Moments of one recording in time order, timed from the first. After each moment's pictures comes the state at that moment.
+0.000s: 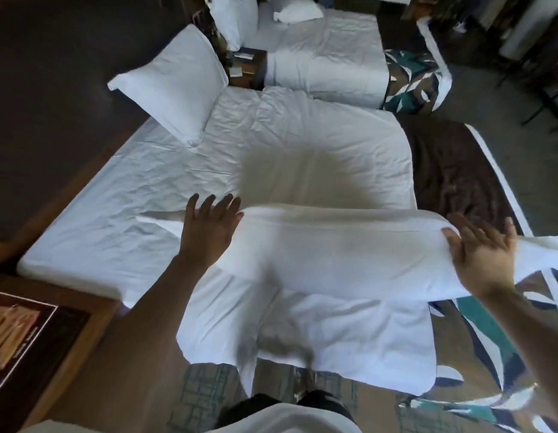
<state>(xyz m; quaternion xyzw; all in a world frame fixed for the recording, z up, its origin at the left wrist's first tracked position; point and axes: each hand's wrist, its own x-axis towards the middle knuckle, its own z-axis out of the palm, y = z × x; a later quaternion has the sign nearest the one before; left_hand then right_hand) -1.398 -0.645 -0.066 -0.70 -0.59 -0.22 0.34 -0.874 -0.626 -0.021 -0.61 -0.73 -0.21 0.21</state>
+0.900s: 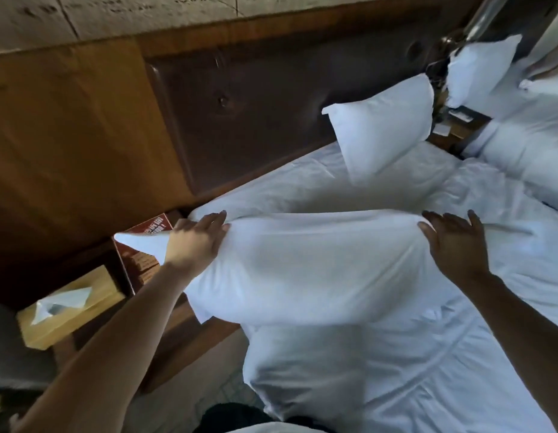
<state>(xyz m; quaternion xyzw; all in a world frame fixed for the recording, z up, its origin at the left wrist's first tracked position) -1.641 -0.767 -0.034 -0.45 -0.85 -0.10 0.26 -1.307 -0.364 -0.025 -0.25 -0.91 -0.18 0.28</state>
